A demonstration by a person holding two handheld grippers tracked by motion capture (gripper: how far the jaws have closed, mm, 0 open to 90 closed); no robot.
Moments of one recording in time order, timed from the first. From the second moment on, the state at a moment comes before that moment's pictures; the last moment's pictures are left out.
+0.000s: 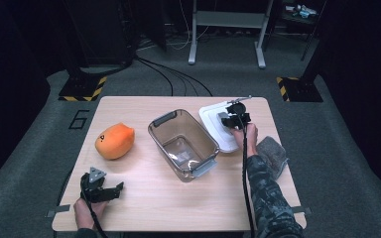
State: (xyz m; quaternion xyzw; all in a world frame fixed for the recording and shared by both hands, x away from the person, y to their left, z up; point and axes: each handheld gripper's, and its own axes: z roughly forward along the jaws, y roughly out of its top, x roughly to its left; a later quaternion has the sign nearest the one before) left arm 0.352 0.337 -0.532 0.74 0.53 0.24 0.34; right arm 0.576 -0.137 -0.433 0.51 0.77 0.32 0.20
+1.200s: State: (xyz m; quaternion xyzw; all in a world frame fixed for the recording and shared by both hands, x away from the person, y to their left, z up) left arm 0.351 0.338 -0.531 0.75 0.53 0.24 0.33; right arm 0.581 -0.125 -0.479 0.54 0.77 0.30 0.18
